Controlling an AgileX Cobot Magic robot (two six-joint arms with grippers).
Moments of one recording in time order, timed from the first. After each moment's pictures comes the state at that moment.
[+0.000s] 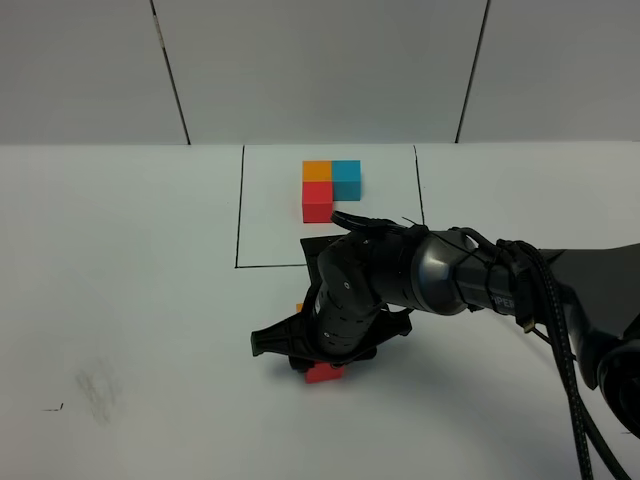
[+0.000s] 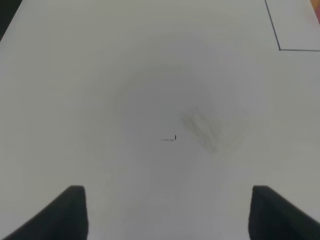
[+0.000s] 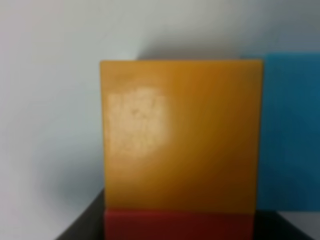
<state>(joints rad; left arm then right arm) 0.18 -0.01 -0.51 -0.09 1.07 0.09 0.76 2.20 -1.44 0.06 0.64 0.54</state>
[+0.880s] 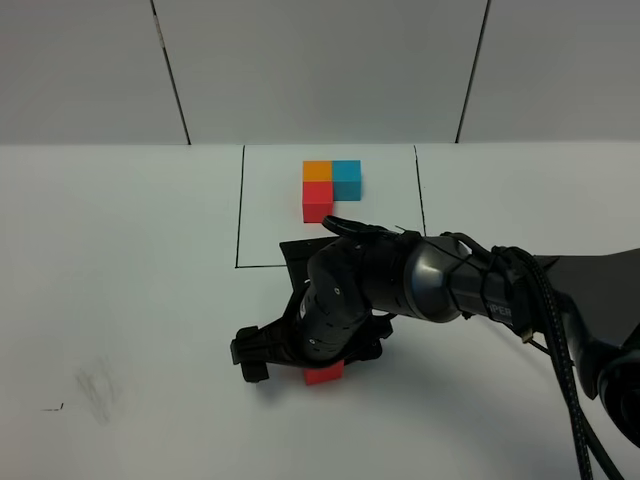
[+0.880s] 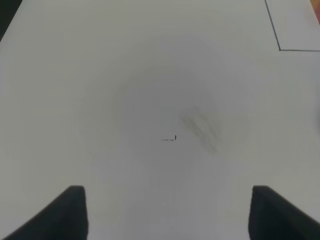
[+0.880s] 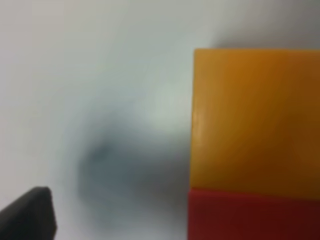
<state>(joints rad) 0.18 -0.01 -0.51 -0.09 1.07 0.09 0.78 2.20 -1.44 0.11 0.59 0.46</state>
